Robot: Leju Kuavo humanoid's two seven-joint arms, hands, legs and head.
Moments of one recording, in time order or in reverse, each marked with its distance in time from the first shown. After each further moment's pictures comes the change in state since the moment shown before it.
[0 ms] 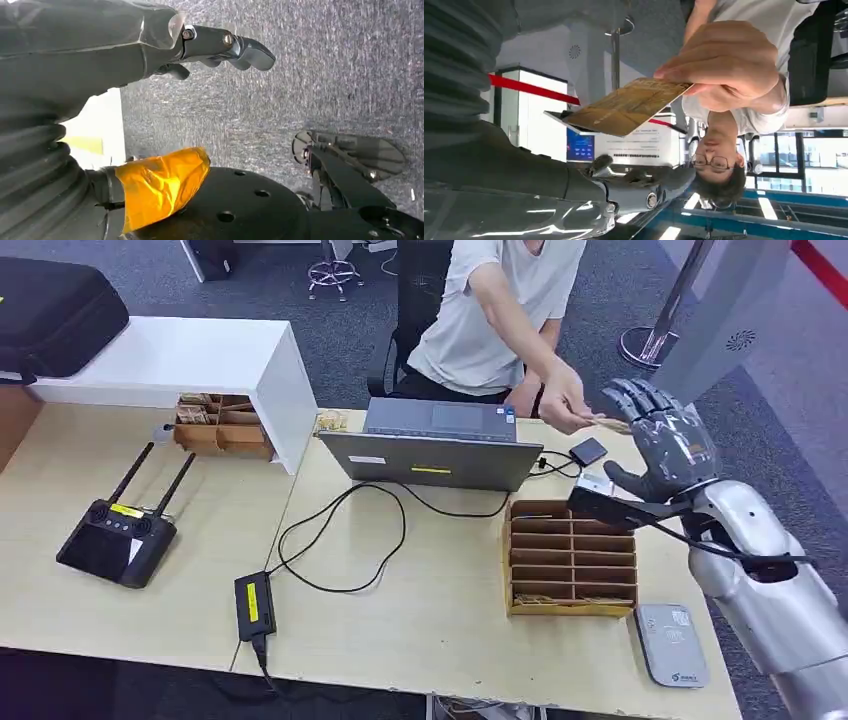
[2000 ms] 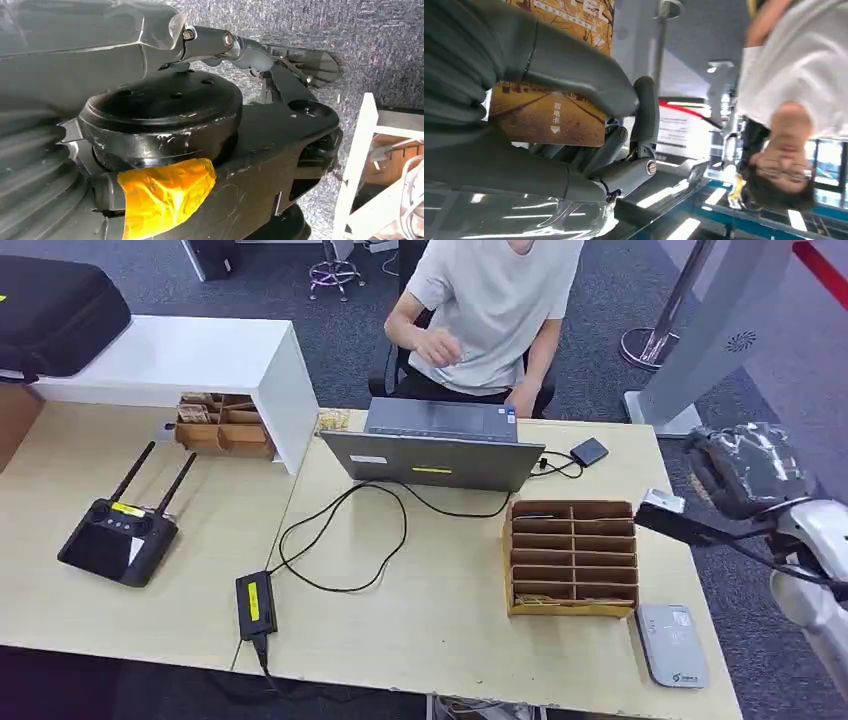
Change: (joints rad) left arm -0.018 -0.030 0.127 0.000 0.151 -0.218 -0.070; right arm 0.100 -0.227 -0.108 -0.117 0.040 0.039 0.035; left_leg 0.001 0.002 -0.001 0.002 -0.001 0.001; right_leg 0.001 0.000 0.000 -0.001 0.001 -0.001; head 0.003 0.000
